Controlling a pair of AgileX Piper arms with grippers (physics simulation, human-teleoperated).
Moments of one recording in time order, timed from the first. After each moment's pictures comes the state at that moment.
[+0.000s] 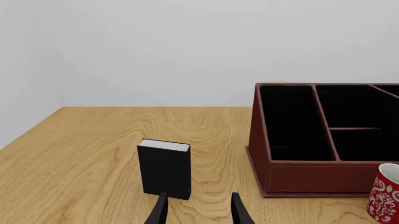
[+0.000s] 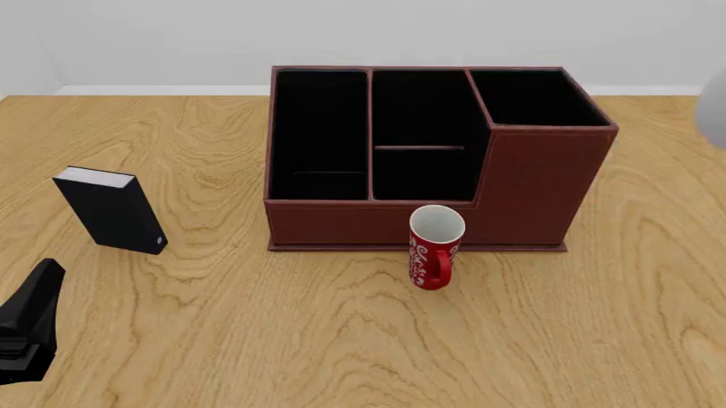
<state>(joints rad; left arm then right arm) 0.00 0.00 0.00 0.00 0.00 -0.14 0.64 -0.93 0.84 0.08</state>
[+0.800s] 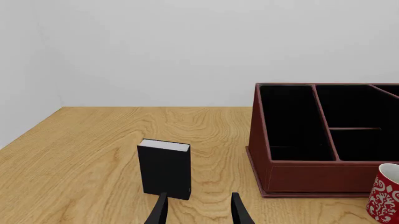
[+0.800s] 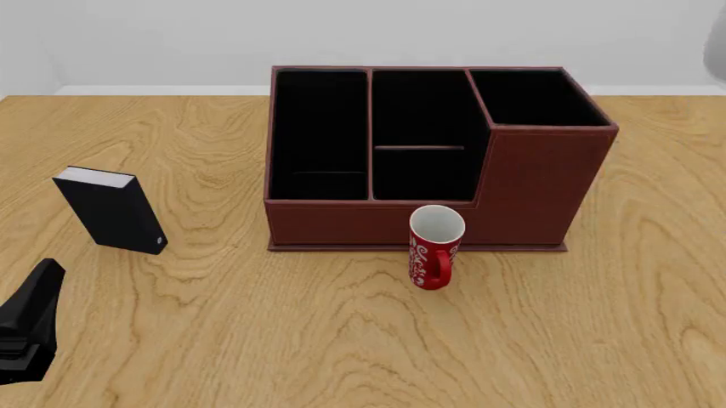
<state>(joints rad) 0.00 0.00 0.00 0.00 0.00 -0.24 1.01 -1.18 0.76 -0.01</state>
